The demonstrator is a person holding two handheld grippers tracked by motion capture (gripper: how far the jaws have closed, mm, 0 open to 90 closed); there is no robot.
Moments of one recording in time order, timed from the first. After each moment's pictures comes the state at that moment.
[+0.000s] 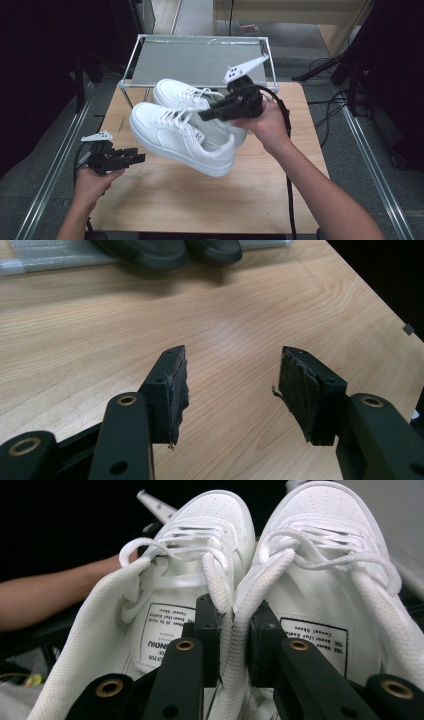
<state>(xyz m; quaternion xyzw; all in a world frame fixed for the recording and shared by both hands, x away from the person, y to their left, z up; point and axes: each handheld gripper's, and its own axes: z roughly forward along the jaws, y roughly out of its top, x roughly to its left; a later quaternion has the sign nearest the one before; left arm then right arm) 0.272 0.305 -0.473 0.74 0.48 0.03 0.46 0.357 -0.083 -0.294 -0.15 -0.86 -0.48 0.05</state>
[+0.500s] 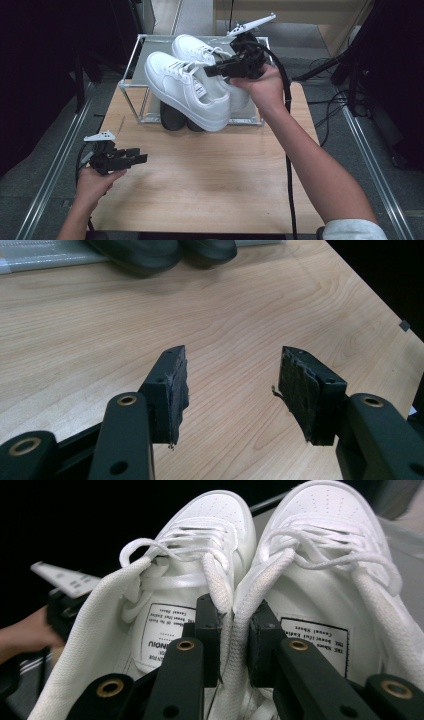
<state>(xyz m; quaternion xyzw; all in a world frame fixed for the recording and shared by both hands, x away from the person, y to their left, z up) 0.275 0.300 -0.475 0.75 0.48 0.02 0.46 0.419 -0.082 -0.252 -0.24 -0.84 -0.49 -0.05</state>
